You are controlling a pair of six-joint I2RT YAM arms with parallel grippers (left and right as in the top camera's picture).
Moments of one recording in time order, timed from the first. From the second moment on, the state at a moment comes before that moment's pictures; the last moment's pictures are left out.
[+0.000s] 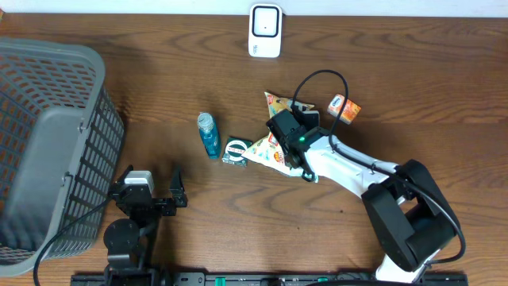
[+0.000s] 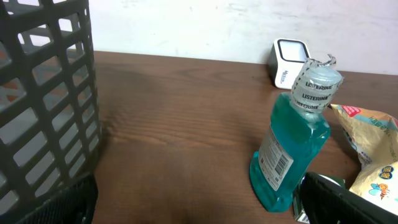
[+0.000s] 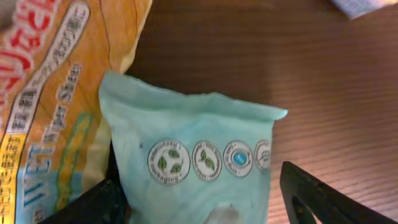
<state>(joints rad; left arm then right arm) 0.02 0.03 0.07 -0.24 0.07 -0.09 0.62 1.87 1.08 -0.58 0.44 0.60</state>
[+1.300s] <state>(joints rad) 0.02 0.03 0.07 -0.24 0.07 -0.09 0.62 1.92 1.38 -1.13 0.38 0.46</state>
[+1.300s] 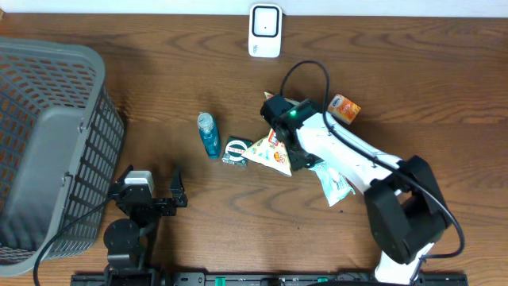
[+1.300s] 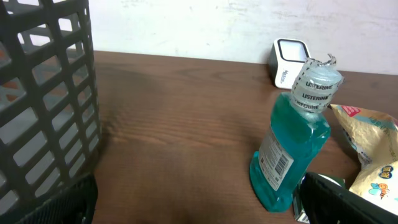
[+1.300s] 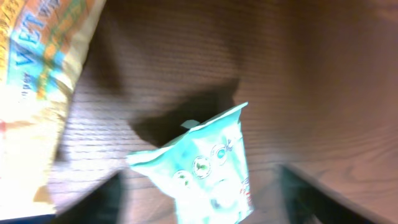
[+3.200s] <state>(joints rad) 0.02 0.03 0.07 -0.24 0.07 -0.09 0.49 1.22 1.18 -1.15 0.14 0.89</state>
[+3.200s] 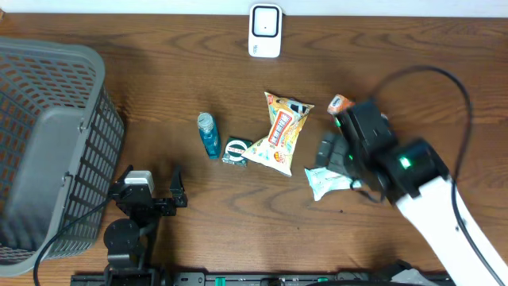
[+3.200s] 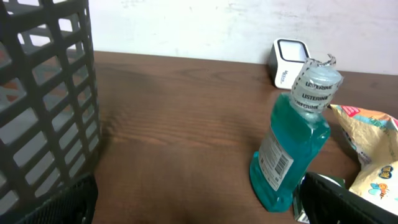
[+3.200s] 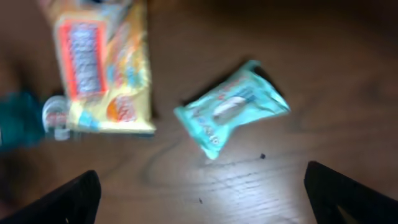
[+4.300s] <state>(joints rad) 0.02 0.03 0.07 -0.24 0.07 -0.09 0.44 1.51 0.67 -0.45 0.17 1.22</state>
